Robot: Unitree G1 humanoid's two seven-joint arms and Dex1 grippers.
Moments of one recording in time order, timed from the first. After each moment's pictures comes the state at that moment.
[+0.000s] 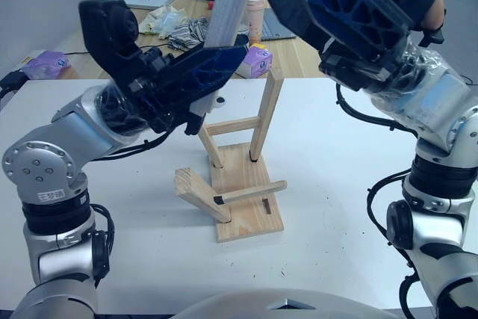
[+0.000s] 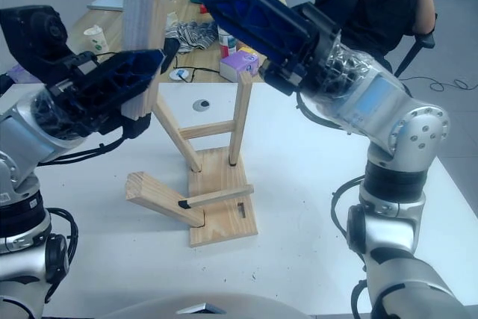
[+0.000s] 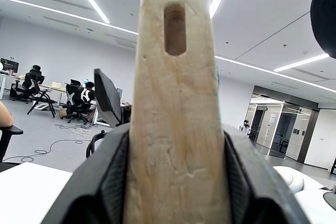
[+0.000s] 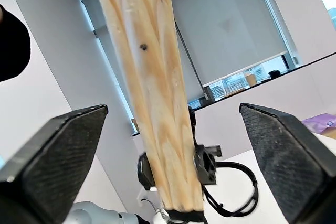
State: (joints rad) left arm -0.53 0.62 0.21 -0.42 -1.71 0.85 -0.49; right arm -0.79 -0.44 -0.13 -0.28 1.89 0.90 0.13
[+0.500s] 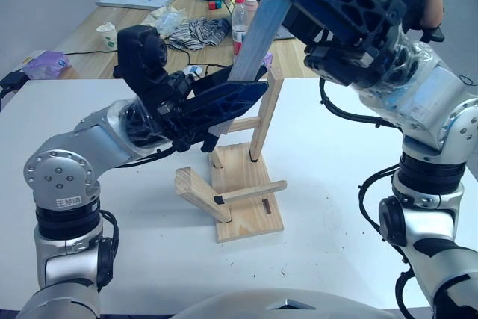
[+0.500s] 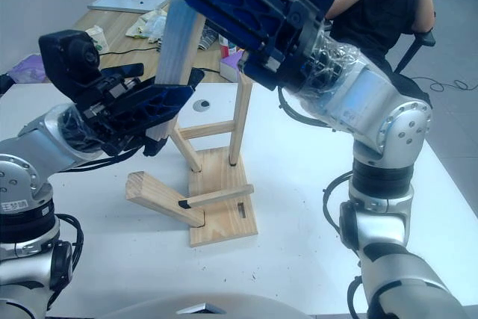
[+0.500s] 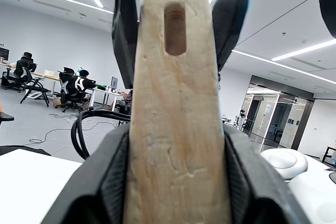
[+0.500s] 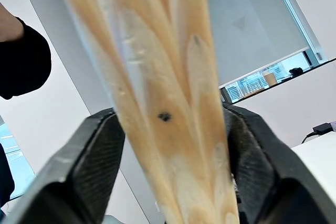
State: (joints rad) left arm -0.50 0.59 0.16 -0.46 -1.63 0.85 -0.53; right arm -0.82 -0.40 -0.08 -0.30 1.96 0.83 0.06
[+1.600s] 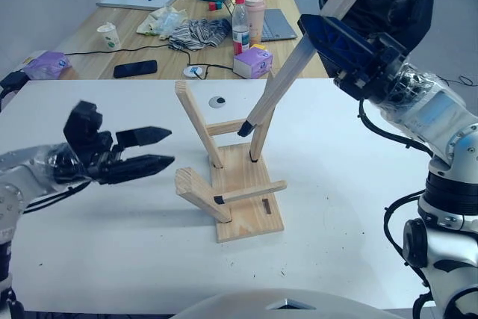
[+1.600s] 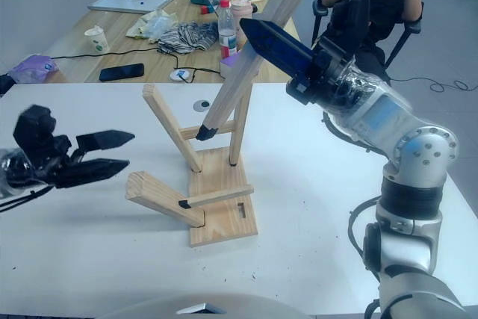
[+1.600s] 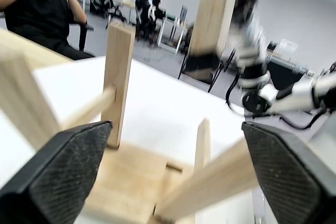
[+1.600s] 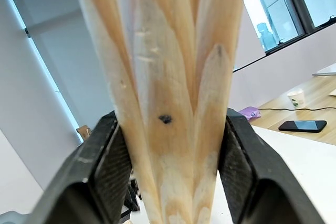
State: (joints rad) left arm 0.03 0.99 0.33 -0.25 -1.03 0.74 -1.22; right arm -0.63 -0.53 -0.19 -0.24 1.62 0.86 0.25
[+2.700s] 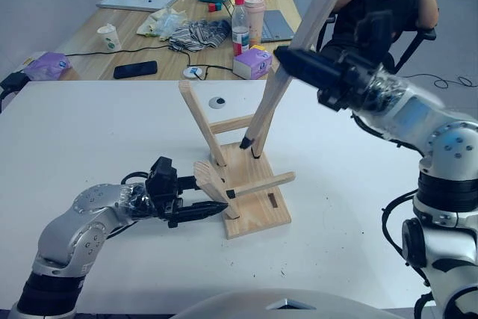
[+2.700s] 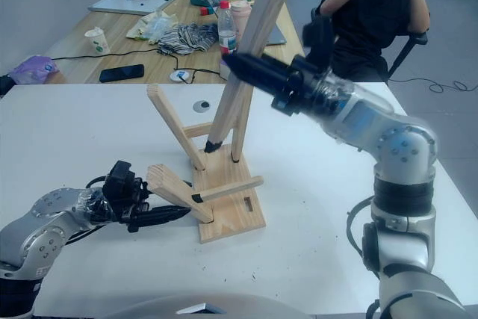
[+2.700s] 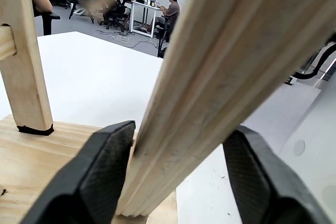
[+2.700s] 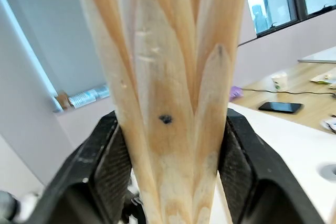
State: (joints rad) left arm 0.08 0.73 0.07 -0.41 -0.77 0.52 -1.17; right arm -0.61 -0.52 -0.05 -0.25 1.26 0.85 0.44
